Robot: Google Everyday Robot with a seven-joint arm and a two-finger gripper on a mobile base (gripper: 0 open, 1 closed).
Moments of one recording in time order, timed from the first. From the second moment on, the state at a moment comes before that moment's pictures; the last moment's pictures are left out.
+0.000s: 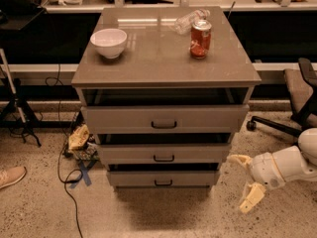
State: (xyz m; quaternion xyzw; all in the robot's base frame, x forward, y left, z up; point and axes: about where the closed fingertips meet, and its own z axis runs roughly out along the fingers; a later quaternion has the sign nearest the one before) arm 0.430 -0.224 0.600 -0.56 0.72 0.32 0.26
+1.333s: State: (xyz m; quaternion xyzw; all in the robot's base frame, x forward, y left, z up) arm 0.481 -0.232 0.439 -0.63 0.71 0.23 0.22
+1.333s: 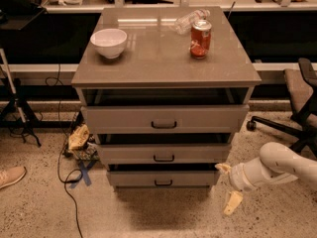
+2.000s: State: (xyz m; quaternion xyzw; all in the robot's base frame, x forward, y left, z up) arm 0.517 -0.230 0.330 -0.67 0.70 0.19 0.20
